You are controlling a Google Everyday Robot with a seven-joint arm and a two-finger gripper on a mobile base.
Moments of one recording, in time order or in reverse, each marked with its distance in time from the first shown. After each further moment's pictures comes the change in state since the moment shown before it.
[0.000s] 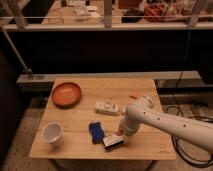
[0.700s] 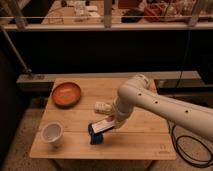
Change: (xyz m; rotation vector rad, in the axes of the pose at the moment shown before) arm -0.056 -0.052 -0.089 0.071 -0.015 -0.027
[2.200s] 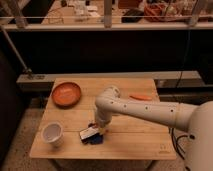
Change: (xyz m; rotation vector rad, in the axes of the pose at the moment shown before) arm -0.036 -0.025 0.134 -0.105 0.022 -0.033
